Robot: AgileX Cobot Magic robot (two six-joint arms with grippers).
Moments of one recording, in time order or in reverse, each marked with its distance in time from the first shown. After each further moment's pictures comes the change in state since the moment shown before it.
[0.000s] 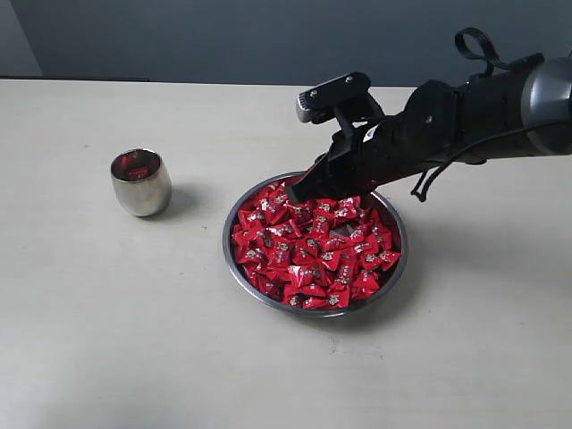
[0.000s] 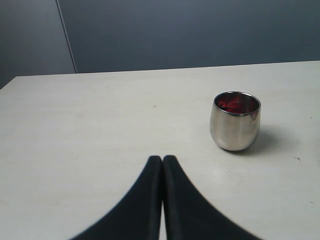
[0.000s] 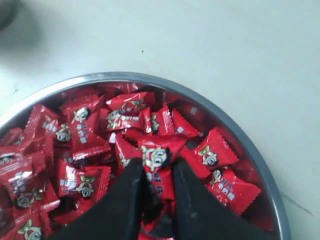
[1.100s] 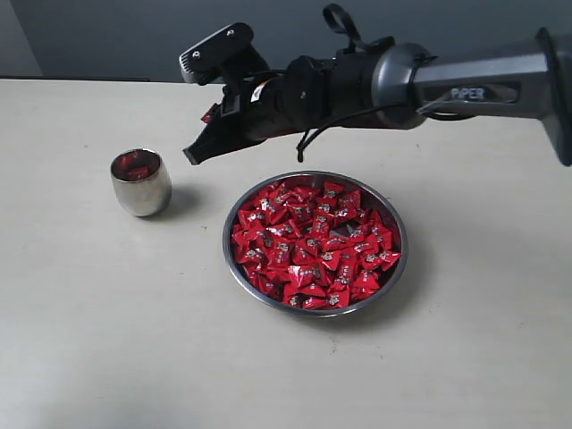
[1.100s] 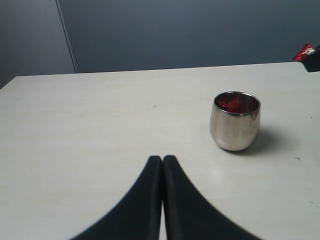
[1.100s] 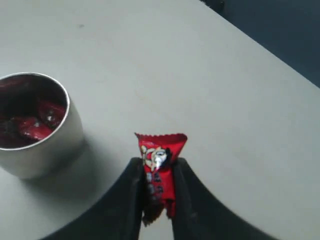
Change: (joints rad) left arm 0.000 0.000 0.000 0.000 0.000 0.000; right arm 0.153 0.286 -0.480 -0.079 -0.050 -0.053
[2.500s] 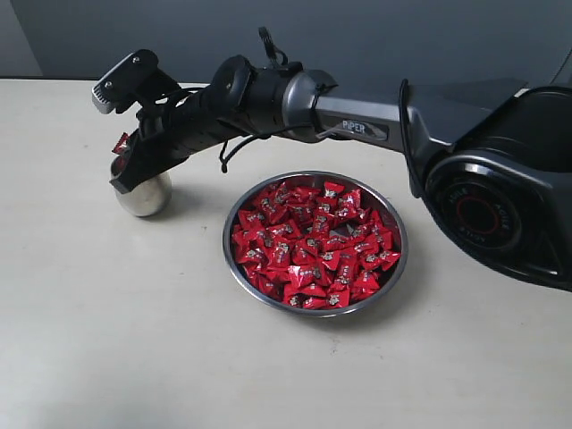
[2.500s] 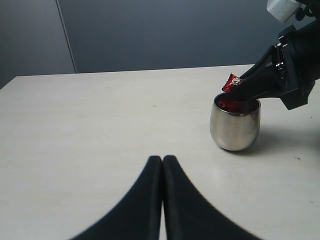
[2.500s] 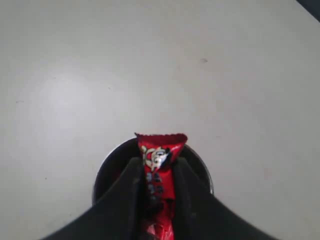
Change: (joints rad) left arm 0.000 0.000 0.000 0.000 0.000 0.000; right arm 0.072 0.264 -0.399 0.465 0.264 -0.542
